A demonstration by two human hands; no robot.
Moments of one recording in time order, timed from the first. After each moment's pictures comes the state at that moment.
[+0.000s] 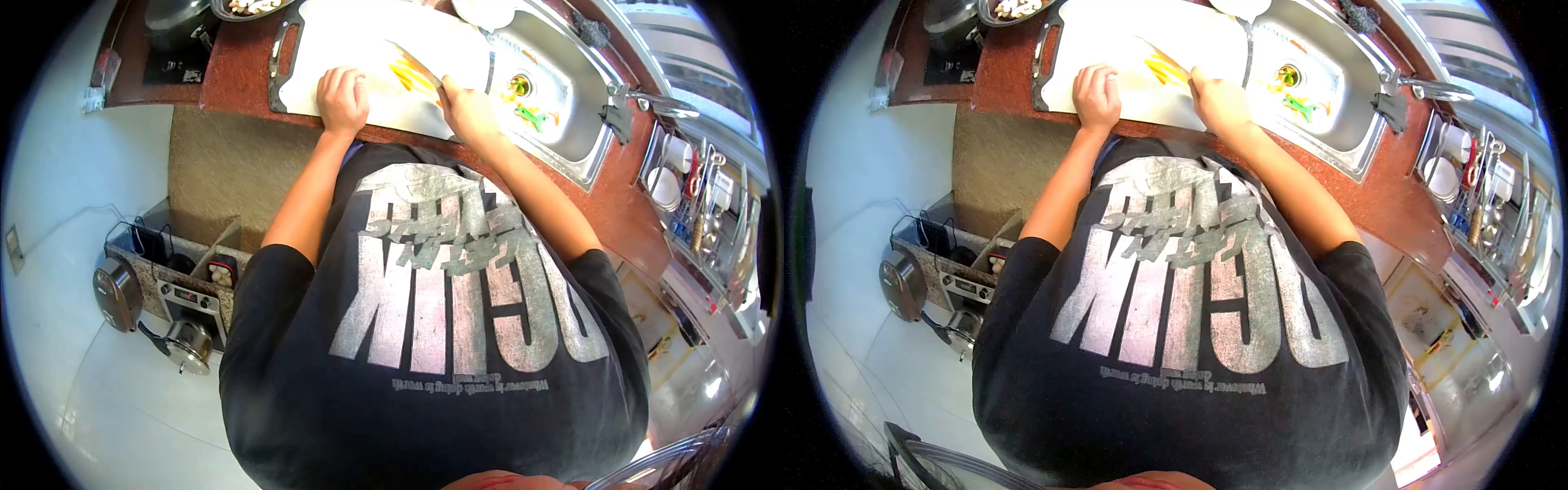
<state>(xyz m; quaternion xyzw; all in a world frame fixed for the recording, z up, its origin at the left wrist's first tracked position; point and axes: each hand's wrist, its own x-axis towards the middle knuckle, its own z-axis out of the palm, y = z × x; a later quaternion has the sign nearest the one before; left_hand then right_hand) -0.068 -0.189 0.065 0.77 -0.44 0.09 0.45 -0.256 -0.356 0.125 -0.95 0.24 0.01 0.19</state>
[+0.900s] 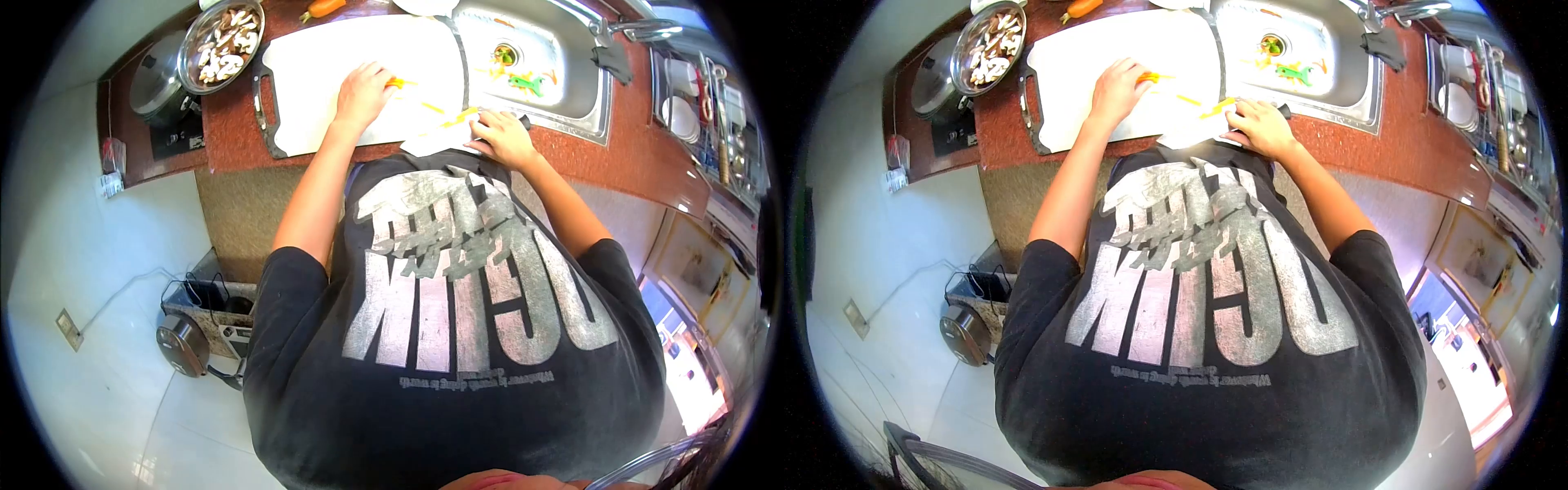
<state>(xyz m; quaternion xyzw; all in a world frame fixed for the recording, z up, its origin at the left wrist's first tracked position) -0.060 -0.271 0.076 0.71 -0.65 -0.14 0.23 -0.386 -0.370 0.104 -0.97 0.14 -0.04 0.18</state>
